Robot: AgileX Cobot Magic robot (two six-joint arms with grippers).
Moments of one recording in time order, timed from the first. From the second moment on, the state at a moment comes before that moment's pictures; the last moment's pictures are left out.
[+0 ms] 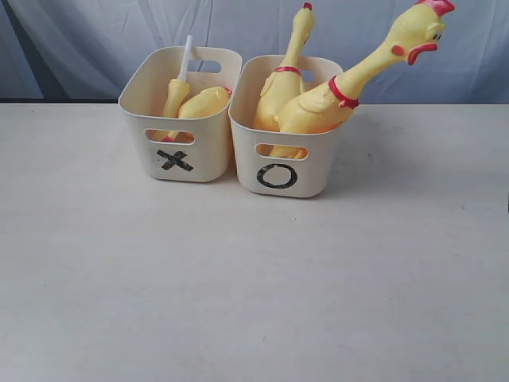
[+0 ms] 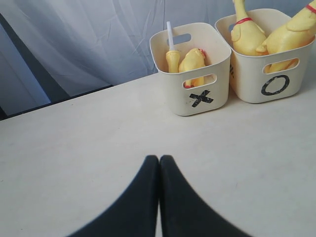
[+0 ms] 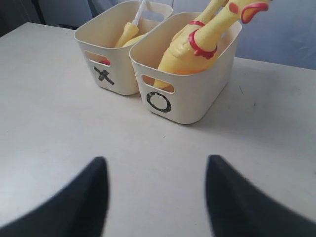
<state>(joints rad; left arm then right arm) -0.25 0.19 -0.81 0.02 1.06 0.16 0.48 0.44 -0.62 0.08 0.69 0.03</state>
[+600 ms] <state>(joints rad) -0.15 0.18 -0.81 0.02 1.06 0.16 0.48 0.44 -0.62 0.10 0.50 0.11</state>
